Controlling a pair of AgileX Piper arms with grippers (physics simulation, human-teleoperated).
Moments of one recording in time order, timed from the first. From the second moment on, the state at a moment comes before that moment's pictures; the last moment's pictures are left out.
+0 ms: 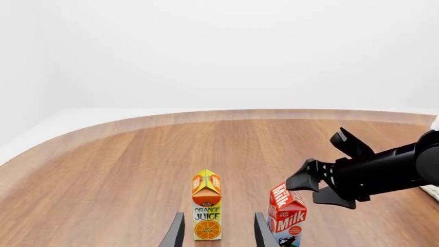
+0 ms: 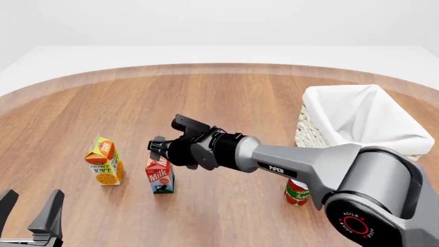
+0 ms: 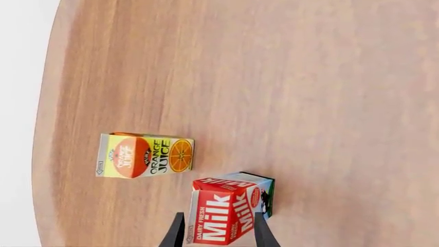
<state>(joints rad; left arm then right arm) 0.00 0.01 0.00 0.00 0.00 0.86 2.13 -1.56 0.26 0.86</state>
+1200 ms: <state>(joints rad) 0.00 0.01 0.00 0.00 0.00 0.87 2.16 -1.60 0.27 0.86</state>
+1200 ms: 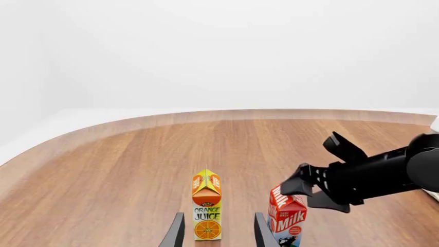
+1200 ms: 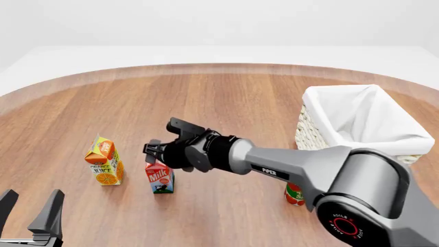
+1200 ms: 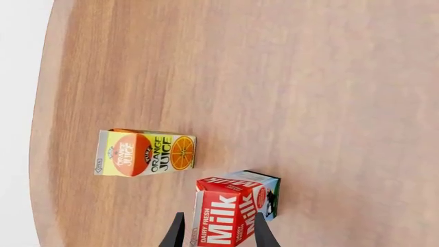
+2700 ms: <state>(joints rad) 0.00 0.01 0.00 0.00 0.00 0.88 2.16 -1.59 0.25 0.85</state>
